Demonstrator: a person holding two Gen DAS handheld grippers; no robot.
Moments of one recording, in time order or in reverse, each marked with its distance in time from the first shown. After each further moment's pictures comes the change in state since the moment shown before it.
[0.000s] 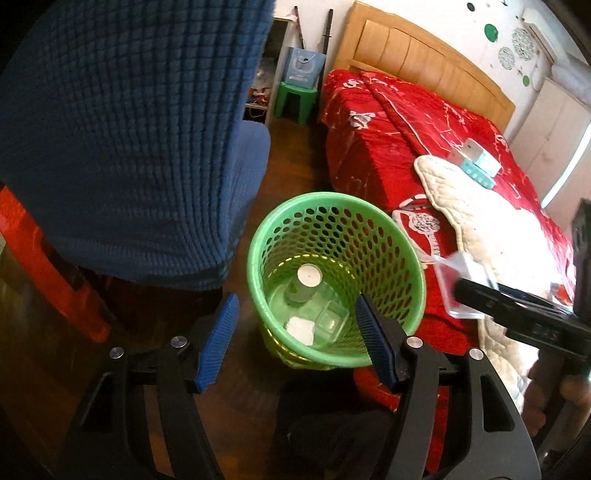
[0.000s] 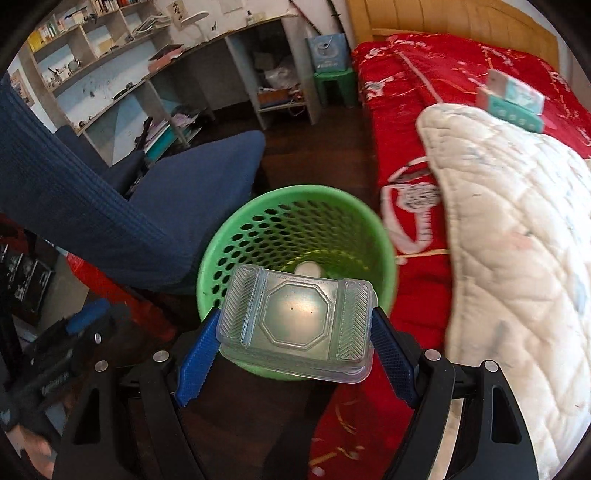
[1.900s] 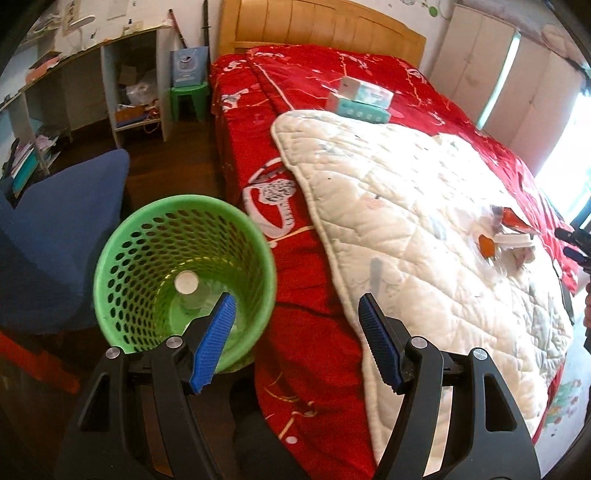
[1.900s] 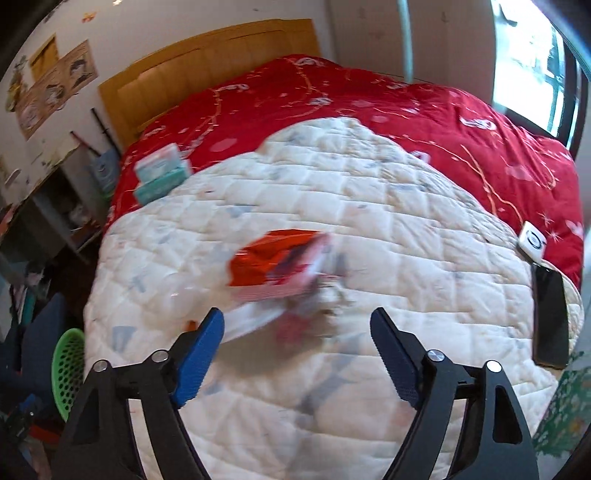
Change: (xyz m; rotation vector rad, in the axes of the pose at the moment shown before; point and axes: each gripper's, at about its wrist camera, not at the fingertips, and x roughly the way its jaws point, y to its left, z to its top) left arm 0.019 -0.198 -0.021 0.321 0.077 -0.178; right arm -0.275 -0.380 -0.115 0.558 -0.278 -0.515
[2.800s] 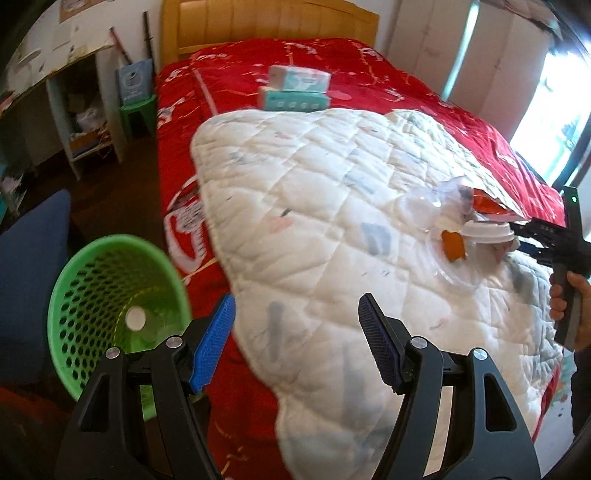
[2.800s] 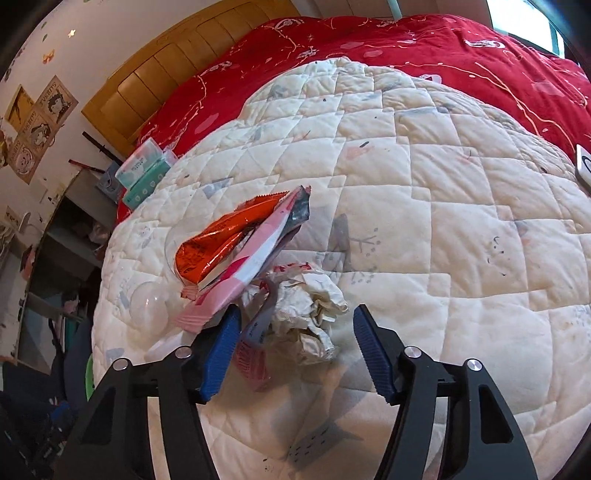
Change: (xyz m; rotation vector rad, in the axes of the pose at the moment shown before) left arm 0.047 -0.097 0.035 0.157 0.025 -0.074; right arm 0.093 -0.041 0.000 0.169 0.143 0.175
